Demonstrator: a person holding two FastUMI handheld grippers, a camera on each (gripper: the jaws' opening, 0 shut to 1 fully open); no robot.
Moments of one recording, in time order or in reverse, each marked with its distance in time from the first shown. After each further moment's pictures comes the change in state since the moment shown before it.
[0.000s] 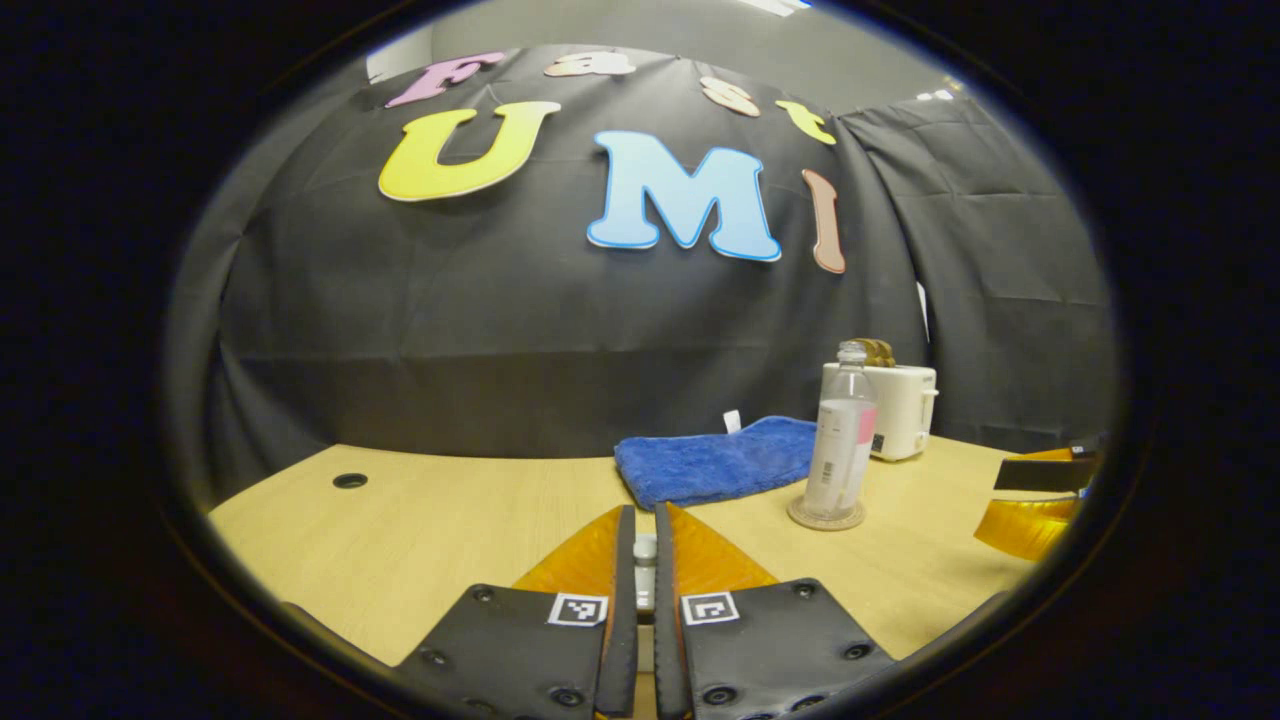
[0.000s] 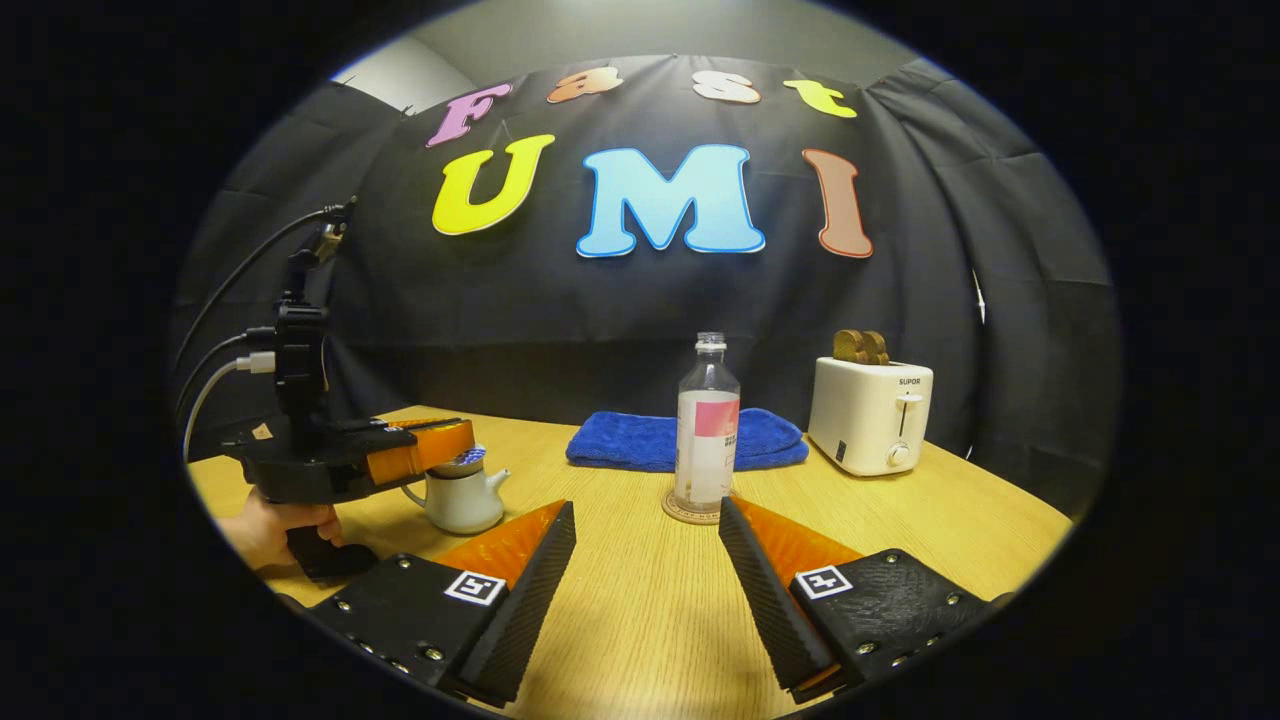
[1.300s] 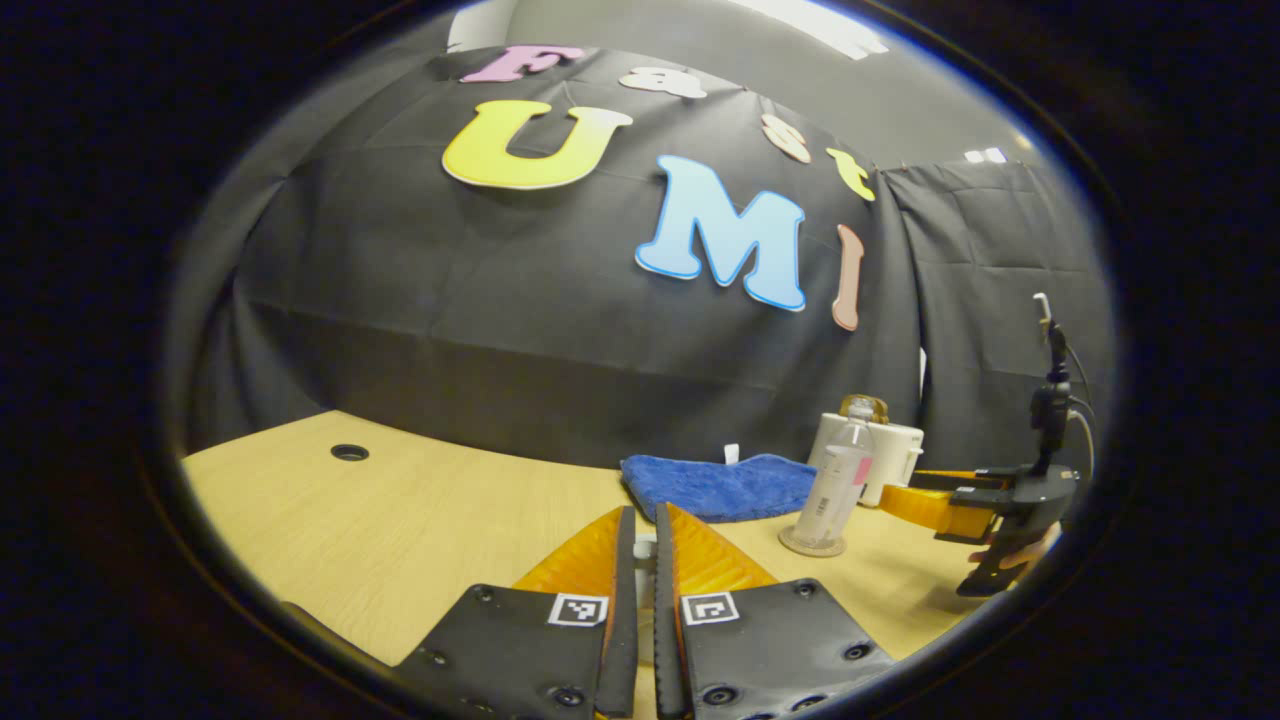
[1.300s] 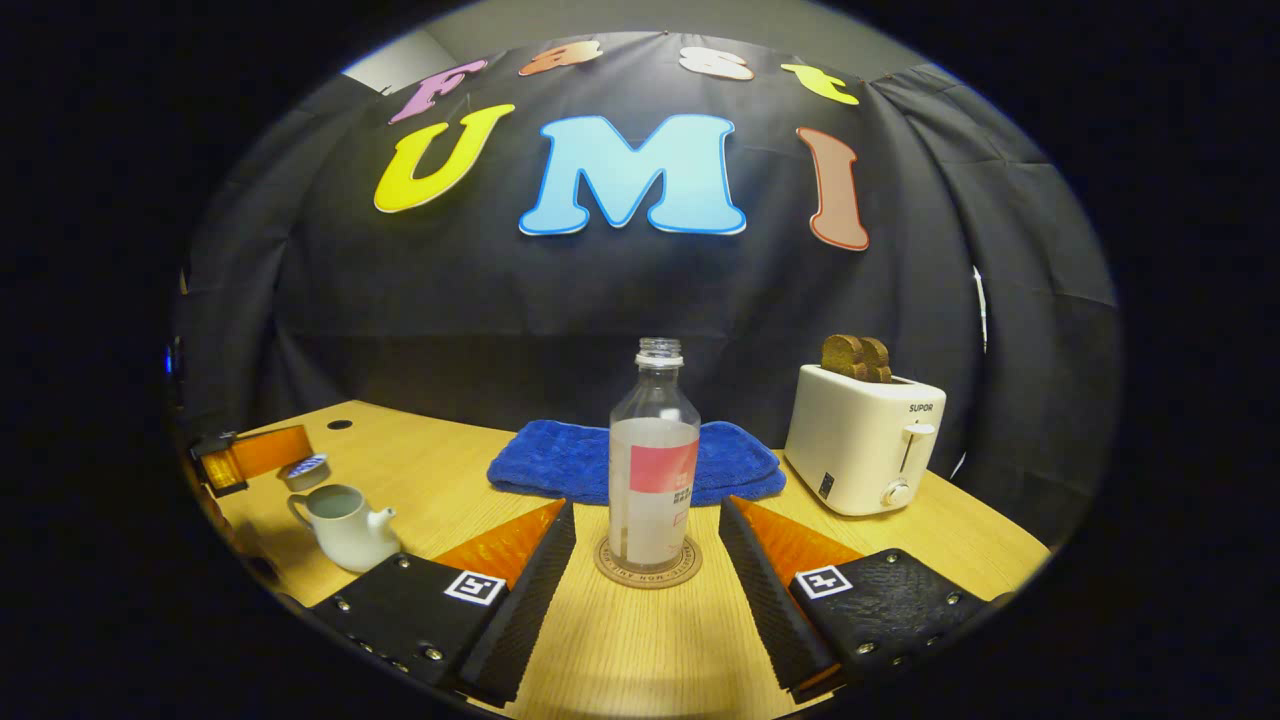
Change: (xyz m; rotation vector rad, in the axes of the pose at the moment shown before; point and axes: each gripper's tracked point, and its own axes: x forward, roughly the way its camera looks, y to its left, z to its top) left arm -0.016 0.034 0.004 -0.178 -0.065 -0.051; right arm 0.074 -0.042 0.021 -0.029 0.036 -0.087
